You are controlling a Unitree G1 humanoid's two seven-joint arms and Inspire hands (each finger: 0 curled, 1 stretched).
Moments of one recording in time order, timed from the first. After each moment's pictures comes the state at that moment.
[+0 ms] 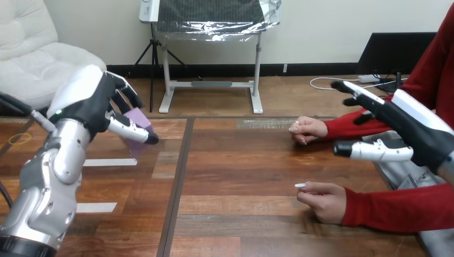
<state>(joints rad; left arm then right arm) -0.43 0.56 -0.17 0.18 0.51 0.28 -0.11 -0.31 -0.70 -0.07 0.50 -0.20 -0.56 0.43</state>
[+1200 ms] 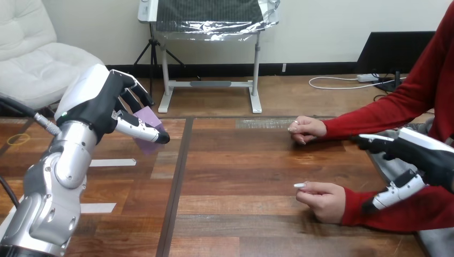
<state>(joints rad) -0.38 0.53 -0.14 0.07 0.48 0.30 -0.14 -0.40 -0.79 0.04 0.71 -0.32 -0.40 0.56</state>
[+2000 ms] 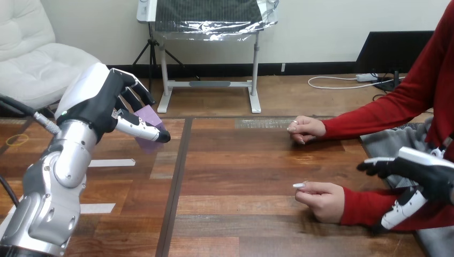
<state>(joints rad) -0.38 0.53 -0.14 0.06 0.47 0.30 -0.15 -0.43 -0.79 0.12 0.82 -0.45 -0.39 0.53</state>
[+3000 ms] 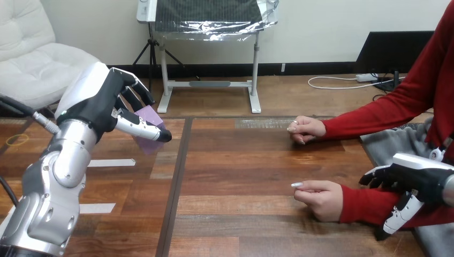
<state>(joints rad) -0.38 0.53 -0.14 0.06 0.46 0.29 -0.15 -0.50 -0.79 0.24 0.89 -0.56 -0.36 0.46</state>
